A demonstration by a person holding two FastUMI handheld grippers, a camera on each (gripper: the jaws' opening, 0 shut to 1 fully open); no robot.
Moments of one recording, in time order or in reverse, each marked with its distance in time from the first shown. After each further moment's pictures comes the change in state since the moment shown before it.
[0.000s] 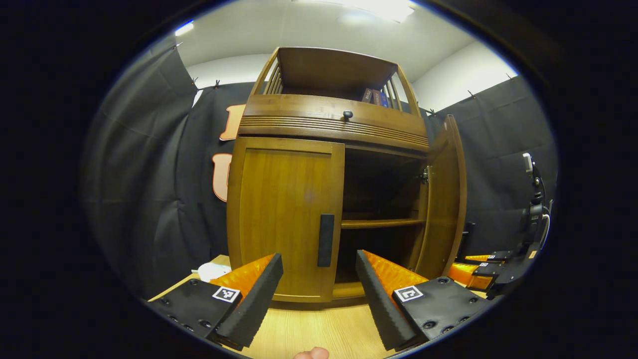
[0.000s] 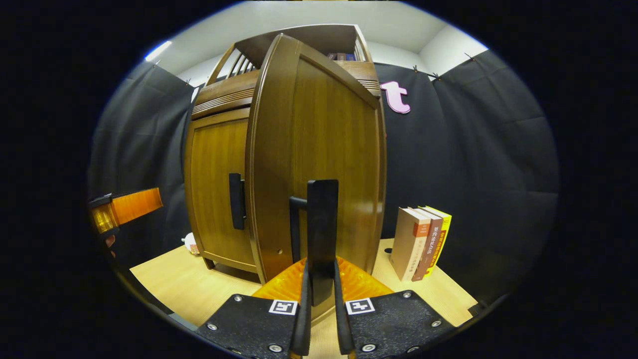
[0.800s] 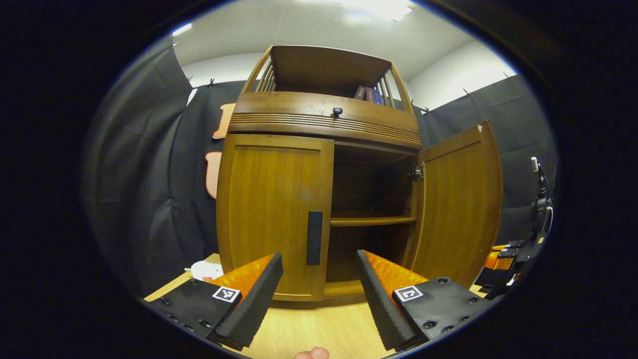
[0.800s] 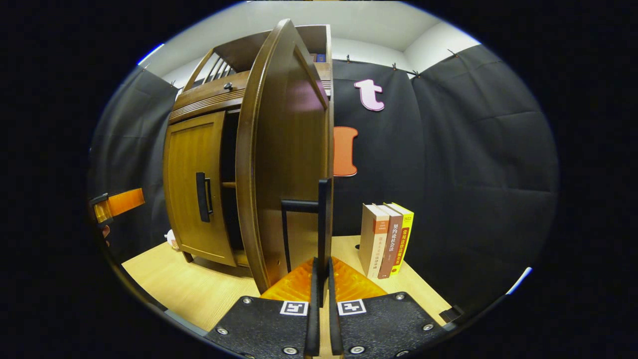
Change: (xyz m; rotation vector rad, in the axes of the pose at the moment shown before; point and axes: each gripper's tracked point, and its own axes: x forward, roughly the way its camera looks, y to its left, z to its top) left arm 0.003 -0.015 -0.006 -0.003 0.009 -0.020; right arm -0.019 -0.089 0.000 0.016 0.021 -0.065
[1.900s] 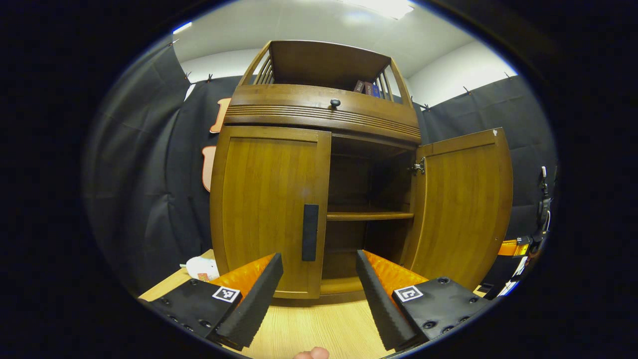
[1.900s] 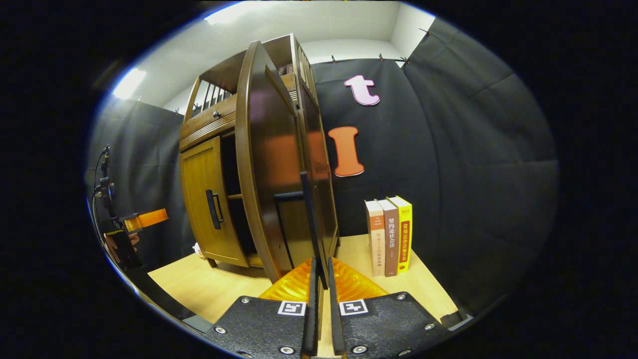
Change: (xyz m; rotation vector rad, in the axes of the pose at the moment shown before) left arm 0.004 -0.002 -0.011 -0.006 0.031 -0.022; right arm -0.027 -0.080 -0.007 0.094 -0.016 0.118
